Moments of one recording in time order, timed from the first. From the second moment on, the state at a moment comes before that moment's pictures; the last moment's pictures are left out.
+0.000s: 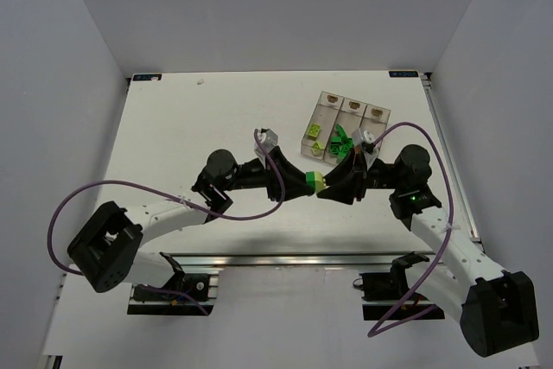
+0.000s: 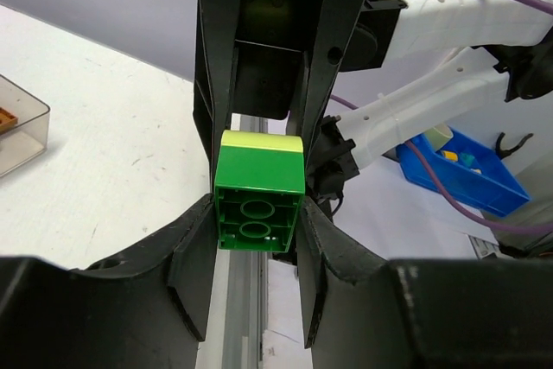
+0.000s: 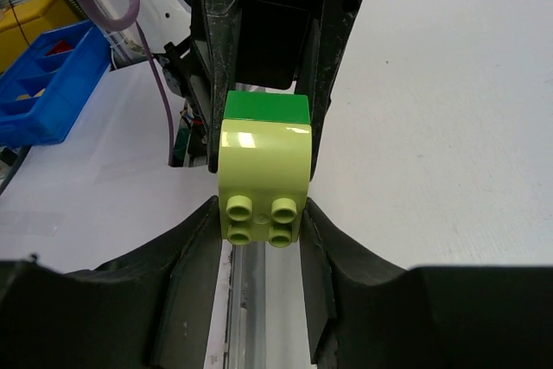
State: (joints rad) left arm -0.77 1.36 0.64 0.93 0.77 -0.61; right arm 0.32 0.94 0.51 0.51 -1.27 0.34
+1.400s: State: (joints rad) left arm -0.69 0.92 0.73 0.34 0.23 -0.35; right arm 0.29 1.80 1.25 0.08 -0.60 -0.17
